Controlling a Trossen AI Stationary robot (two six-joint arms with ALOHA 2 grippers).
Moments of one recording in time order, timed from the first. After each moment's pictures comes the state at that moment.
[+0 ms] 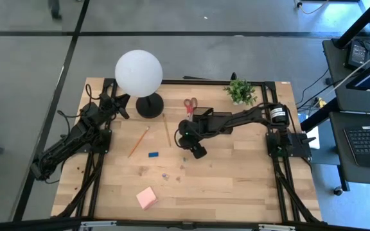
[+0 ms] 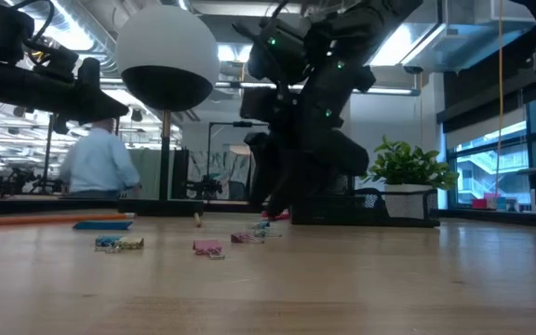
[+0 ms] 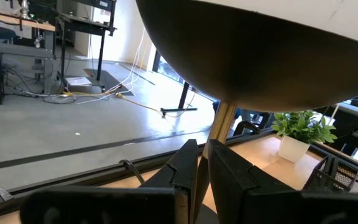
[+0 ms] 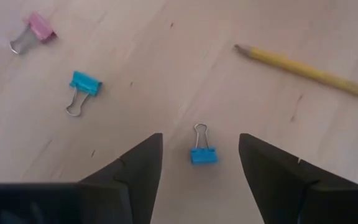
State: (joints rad) left arm 0.79 0.01 0.01 0.03 -0.07 -0.28; right arm -0.01 2.04 1.32 -0.32 -0.10 -0.56
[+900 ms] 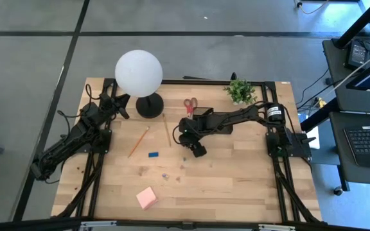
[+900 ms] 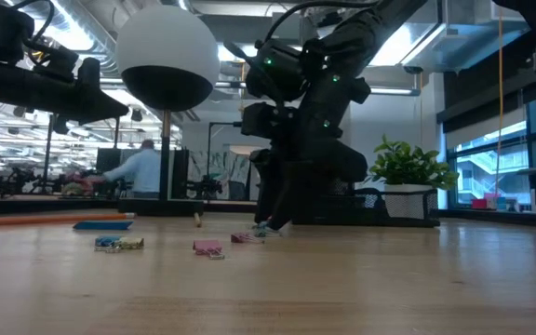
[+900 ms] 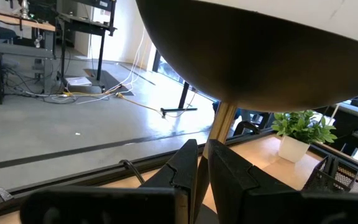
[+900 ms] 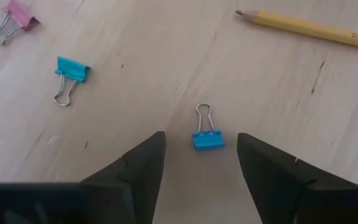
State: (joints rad) left arm 0.79 0.01 0.01 0.03 -0.07 -0.28; right arm -0.05 2.08 1.32 -0.38 -0.15 -0.50
